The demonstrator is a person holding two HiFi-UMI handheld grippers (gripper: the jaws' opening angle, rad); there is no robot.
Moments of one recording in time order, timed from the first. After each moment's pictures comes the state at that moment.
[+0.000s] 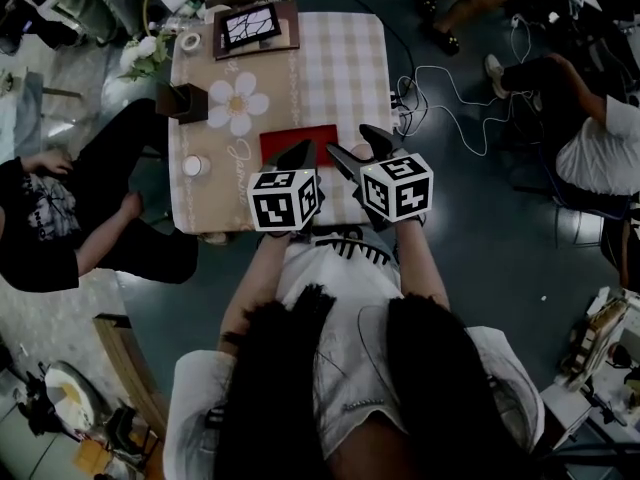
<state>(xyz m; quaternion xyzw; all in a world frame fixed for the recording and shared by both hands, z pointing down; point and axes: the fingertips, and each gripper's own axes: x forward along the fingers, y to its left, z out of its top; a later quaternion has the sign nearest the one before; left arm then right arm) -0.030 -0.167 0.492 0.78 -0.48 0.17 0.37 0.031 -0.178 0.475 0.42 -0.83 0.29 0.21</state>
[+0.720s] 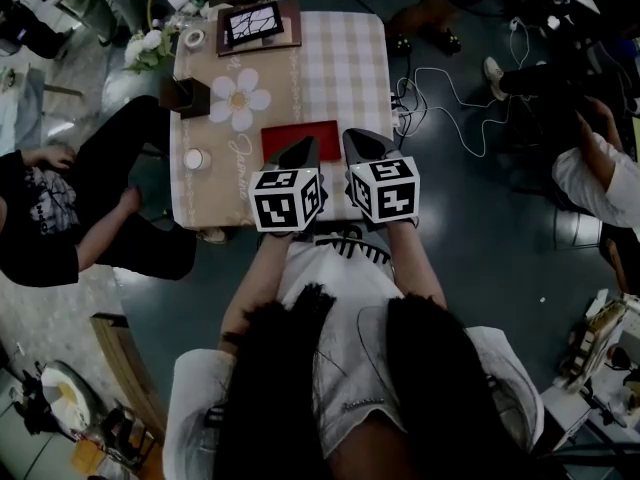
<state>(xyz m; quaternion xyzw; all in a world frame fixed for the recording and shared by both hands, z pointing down) -0.030 -0.156 0.475 0.78 -0.48 0.15 0.36 0.033 -0.169 0.471 0.48 -0.80 0.25 0.25</state>
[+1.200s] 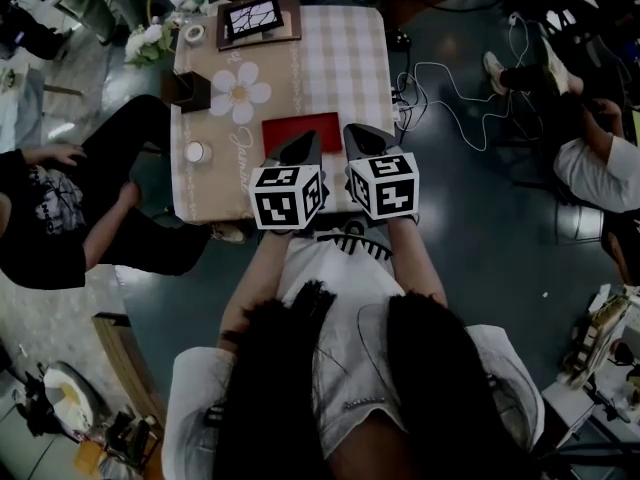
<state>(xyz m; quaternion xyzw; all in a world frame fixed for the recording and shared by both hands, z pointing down) -0.030 -0.146 0.466 0.80 -0.48 0.15 0.34 0.032 -0.158 0.468 0.49 -0.80 0.24 0.25</state>
